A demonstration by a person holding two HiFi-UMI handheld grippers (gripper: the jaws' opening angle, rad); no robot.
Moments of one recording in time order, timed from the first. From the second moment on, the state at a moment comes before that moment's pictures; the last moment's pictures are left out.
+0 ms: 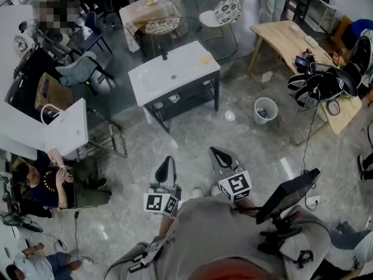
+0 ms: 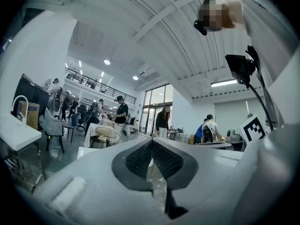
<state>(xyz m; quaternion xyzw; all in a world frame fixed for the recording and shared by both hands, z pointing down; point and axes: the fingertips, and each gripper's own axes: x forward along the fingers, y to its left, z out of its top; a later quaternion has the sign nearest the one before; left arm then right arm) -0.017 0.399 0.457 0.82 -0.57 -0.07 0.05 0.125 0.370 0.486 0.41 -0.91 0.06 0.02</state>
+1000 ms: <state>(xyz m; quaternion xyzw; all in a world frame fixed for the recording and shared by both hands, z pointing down) 0.015 0.391 0.435 0.81 -0.59 -0.06 0.01 0.140 0.338 0.496 0.39 -0.92 0.05 0.03</state>
